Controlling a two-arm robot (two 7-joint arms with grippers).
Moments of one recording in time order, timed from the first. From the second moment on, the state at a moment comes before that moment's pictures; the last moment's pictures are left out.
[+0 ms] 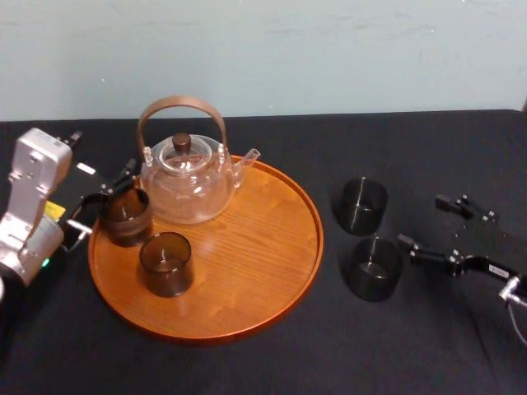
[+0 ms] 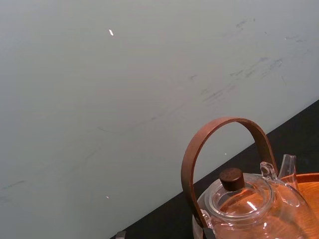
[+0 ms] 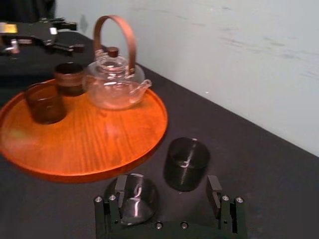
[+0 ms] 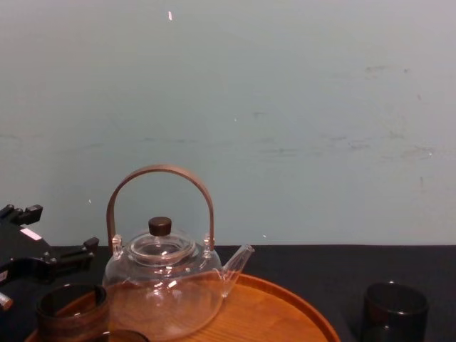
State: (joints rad) left arm -0.20 0.60 0.45 -1.41 -0.25 -0.12 0.03; right arm -0.13 0.80 -0.21 -1.78 0.49 0.07 0.42
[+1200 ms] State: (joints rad) left arm -0.20 0.60 0.45 -1.41 -0.25 -0.12 0.03; right arm -0.12 0.85 -0.26 -1.73 0.44 0.06 0.59
